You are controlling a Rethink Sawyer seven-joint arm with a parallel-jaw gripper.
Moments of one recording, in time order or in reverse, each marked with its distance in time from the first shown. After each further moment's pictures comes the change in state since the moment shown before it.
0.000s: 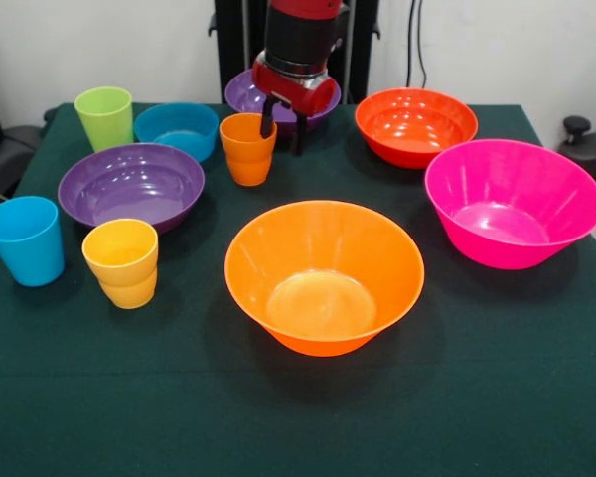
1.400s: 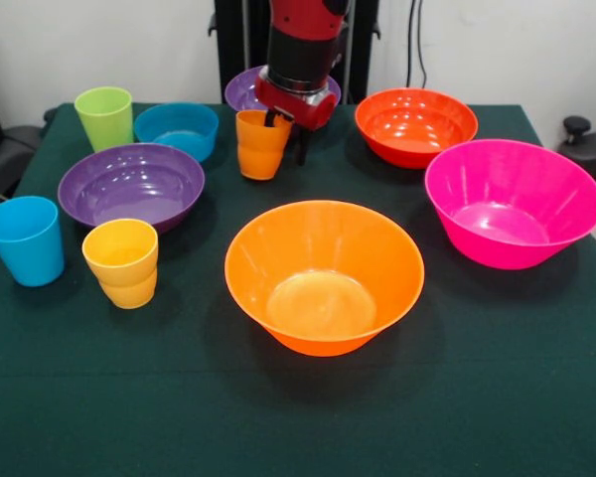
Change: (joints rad) arm 0.007 0.079 -0.003 -0.036 -0.029 0.000 0.000
